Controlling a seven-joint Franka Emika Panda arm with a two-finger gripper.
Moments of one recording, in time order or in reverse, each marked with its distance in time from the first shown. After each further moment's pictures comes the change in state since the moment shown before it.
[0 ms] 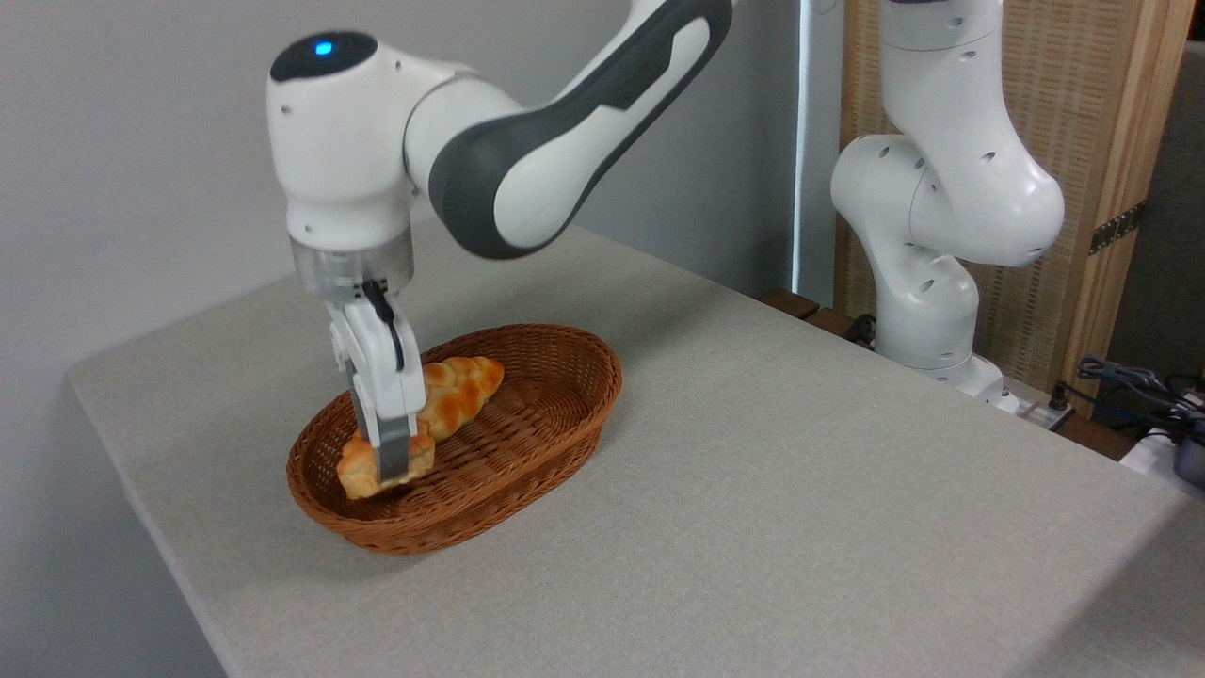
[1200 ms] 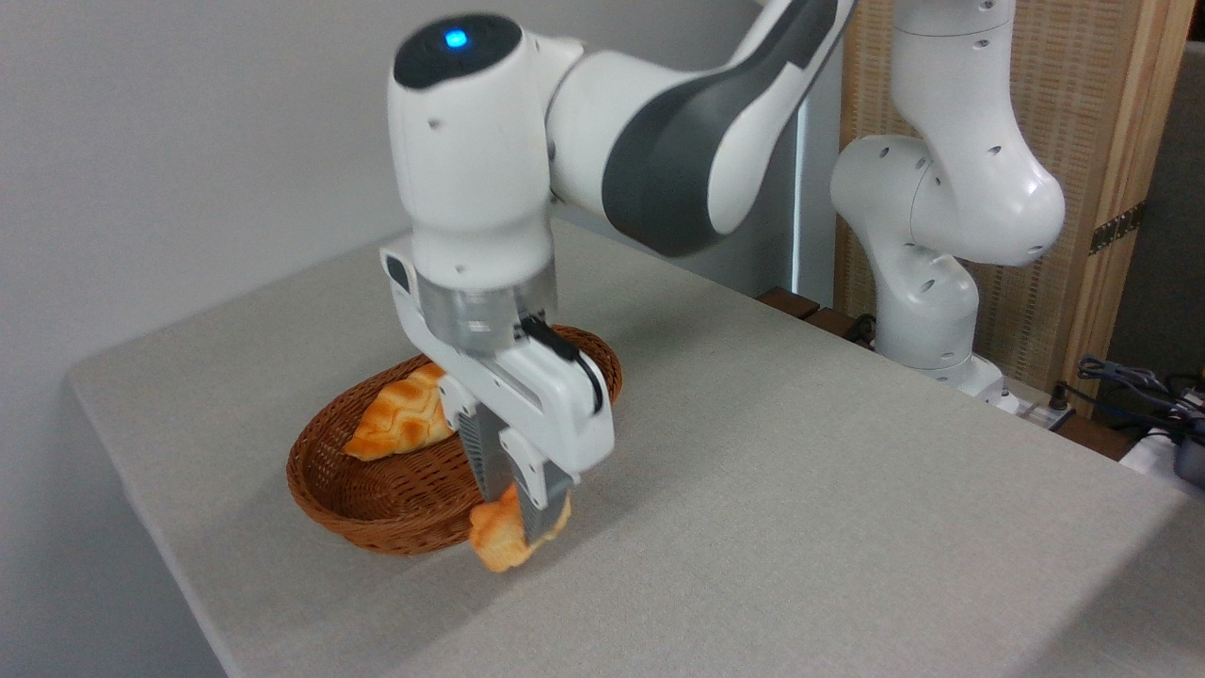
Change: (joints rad) arm 0.017 -0.094 0.267 -0.065 -0.015 -0.156 0.029
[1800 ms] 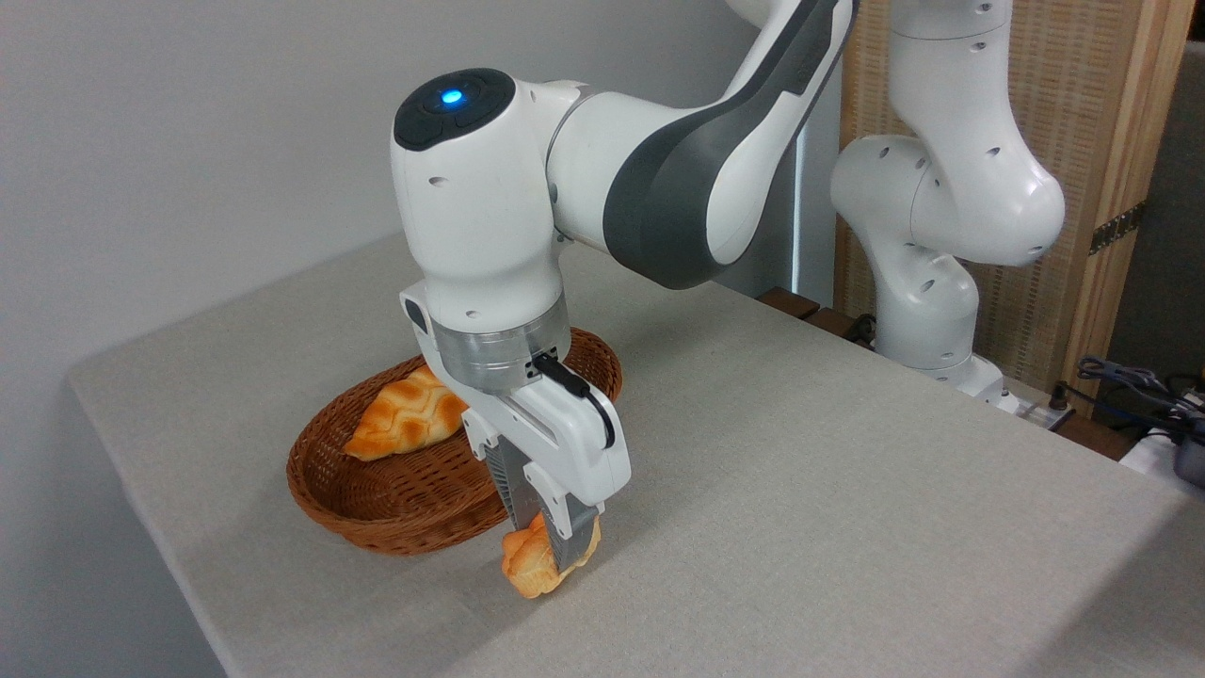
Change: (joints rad) arm -0.001 0.024 0.004 -0.021 0.060 0.001 0.010
